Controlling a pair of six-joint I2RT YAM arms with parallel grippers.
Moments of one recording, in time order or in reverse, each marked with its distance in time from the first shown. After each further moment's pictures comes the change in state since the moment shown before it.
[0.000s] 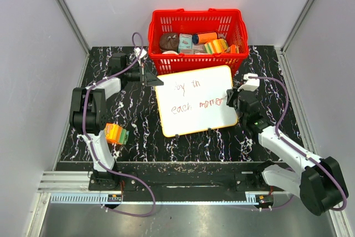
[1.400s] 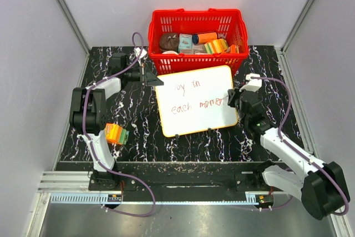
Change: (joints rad) left arm -0.001 0.000 0.000 -0.002 0.000 0.004; right arm -0.005 -0.057 0.002 -0.035 -0.008 0.008
